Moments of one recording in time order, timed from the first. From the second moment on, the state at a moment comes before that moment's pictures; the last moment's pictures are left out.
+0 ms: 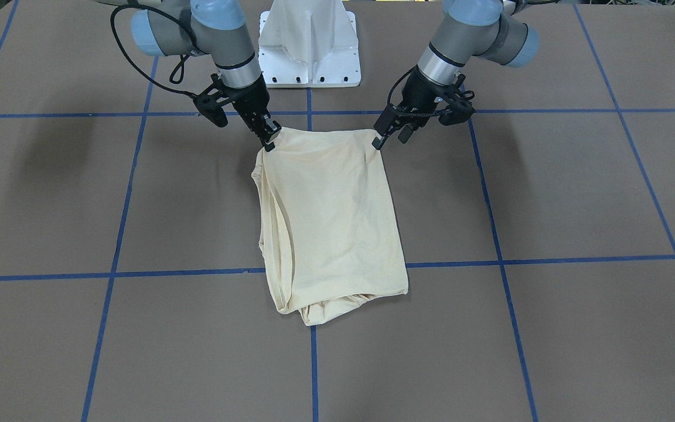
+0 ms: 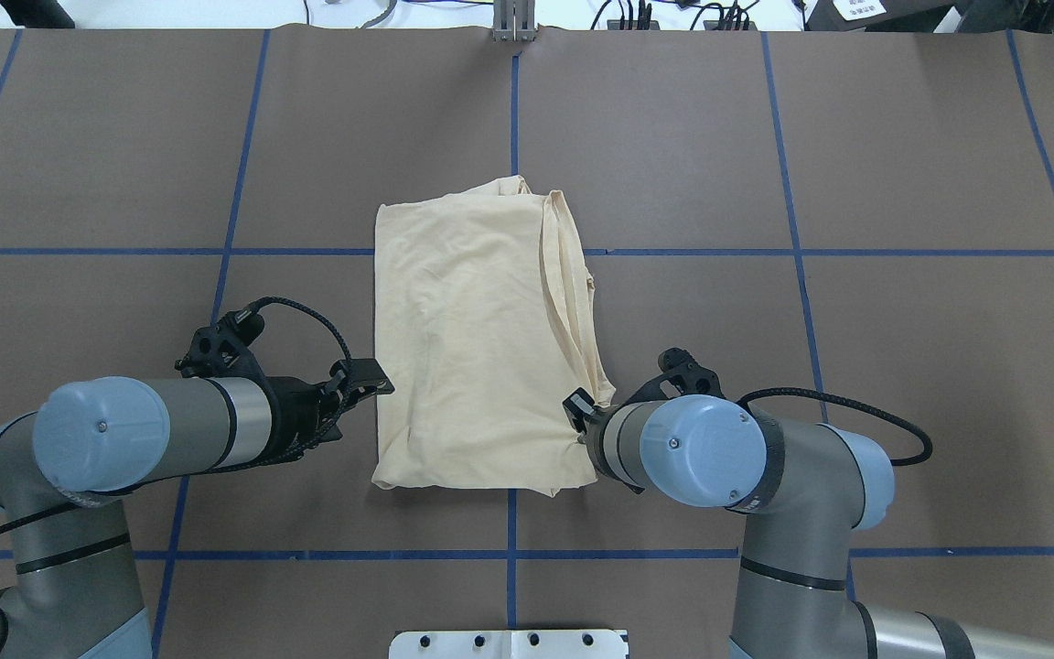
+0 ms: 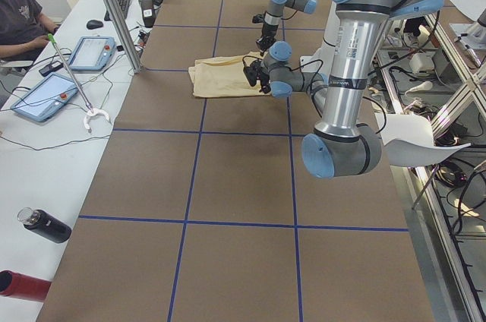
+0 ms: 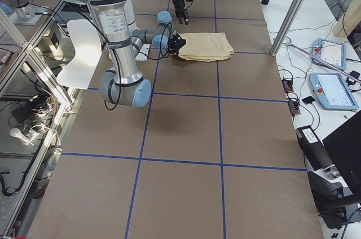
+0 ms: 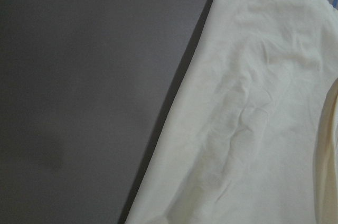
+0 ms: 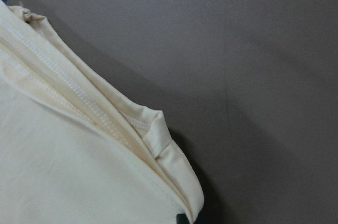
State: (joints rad) left arm -0.38 -1.79 -1.91 -2.24 -1.63 -1.98; right arm 0.29 -1.15 1.86 -1.33 1.59 2.24
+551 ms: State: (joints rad) left arm -0.32 -1.79 -1.88 -2.24 -1.63 -2.06; right arm 0.29 -1.14 1.86 -1.33 1.59 2.24
